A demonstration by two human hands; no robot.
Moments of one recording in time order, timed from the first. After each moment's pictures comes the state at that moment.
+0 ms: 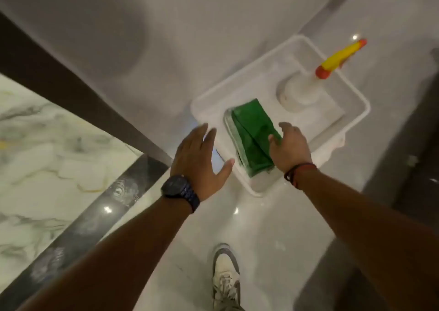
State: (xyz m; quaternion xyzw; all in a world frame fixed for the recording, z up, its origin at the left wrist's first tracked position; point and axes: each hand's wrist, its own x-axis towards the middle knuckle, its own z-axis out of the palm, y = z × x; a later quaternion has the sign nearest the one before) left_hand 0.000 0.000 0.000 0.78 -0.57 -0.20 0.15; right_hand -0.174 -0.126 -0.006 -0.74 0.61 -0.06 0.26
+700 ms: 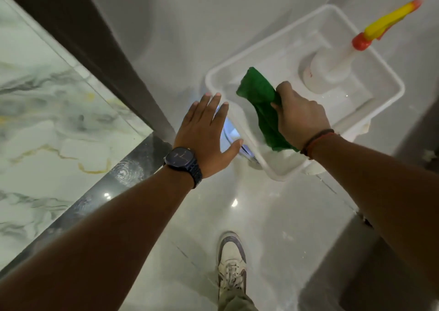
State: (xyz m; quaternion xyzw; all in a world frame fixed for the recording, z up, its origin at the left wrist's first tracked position) left_hand 0.027 0.009 -0.032 0.75 -0.64 -0.11 0.12; right_hand -0.144 -0.129 -0.012 -0.90 0.42 -0.06 0.10
